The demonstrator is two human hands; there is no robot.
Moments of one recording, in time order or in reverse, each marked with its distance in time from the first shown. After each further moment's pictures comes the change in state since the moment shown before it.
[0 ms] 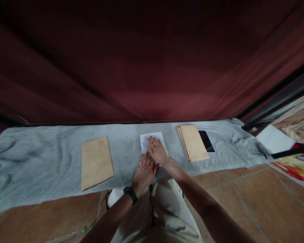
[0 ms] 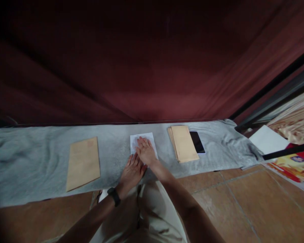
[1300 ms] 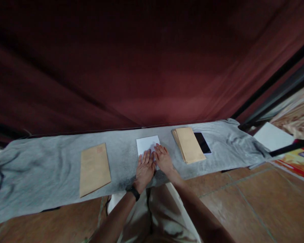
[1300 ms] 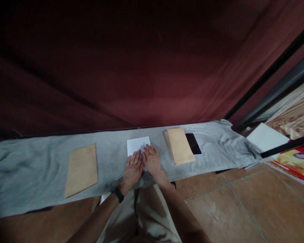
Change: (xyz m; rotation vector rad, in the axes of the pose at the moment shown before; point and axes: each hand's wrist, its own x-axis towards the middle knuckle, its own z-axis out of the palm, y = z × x) left_hand 0.021 0.003 0.014 0.073 0.016 -0.076; right_hand -0.047 0.017 -0.021 0.032 0.146 0.159
